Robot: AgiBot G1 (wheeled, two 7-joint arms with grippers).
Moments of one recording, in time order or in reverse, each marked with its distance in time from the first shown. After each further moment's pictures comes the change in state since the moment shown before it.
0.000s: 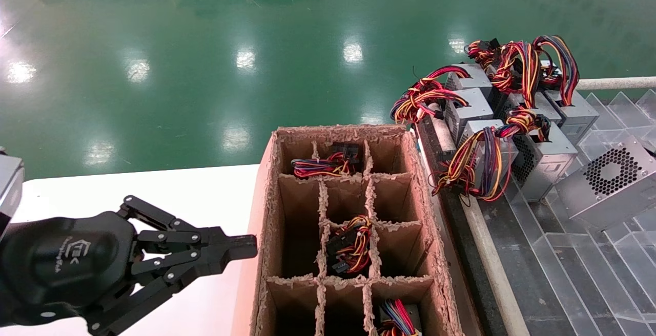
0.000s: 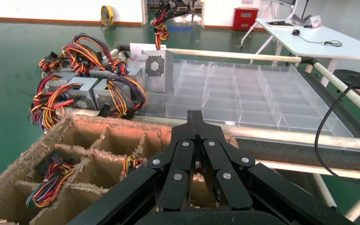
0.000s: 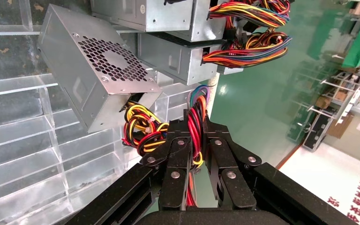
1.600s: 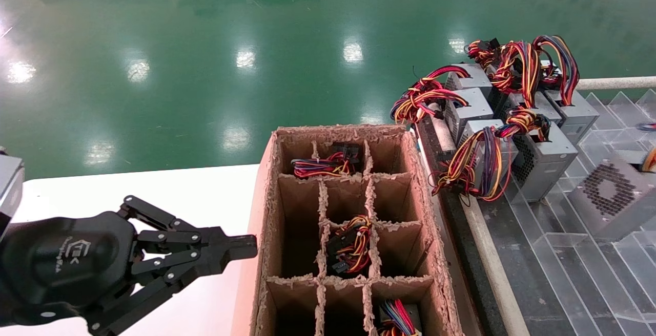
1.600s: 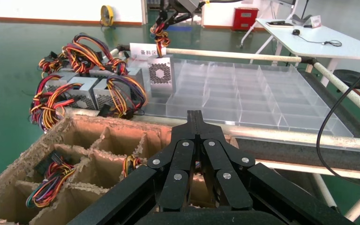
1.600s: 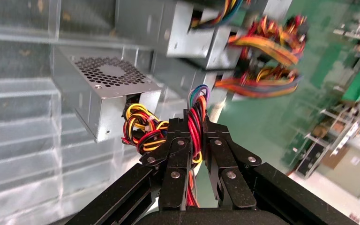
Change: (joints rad) left arm 0.000 0.000 0.001 0.000 0.000 0.000 0.000; right arm -0.021 -0.035 -0.015 0.001 0.025 -0.026 -0.101
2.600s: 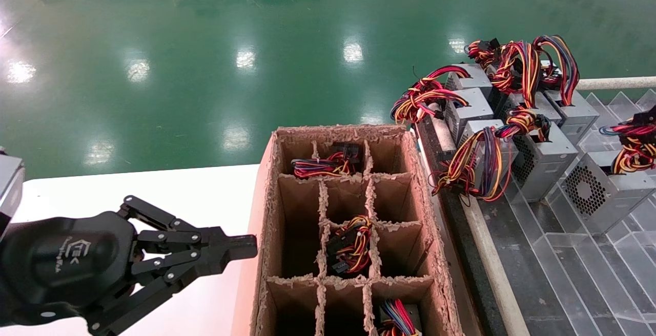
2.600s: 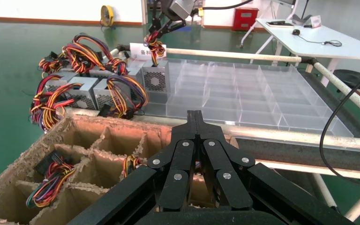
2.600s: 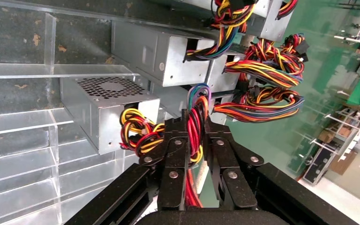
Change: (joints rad) left arm 0.000 0.000 0.000 0.000 0.000 0.000 0.000; right arm -0.050 -0.036 -0.014 0.009 0.018 0.054 0.074
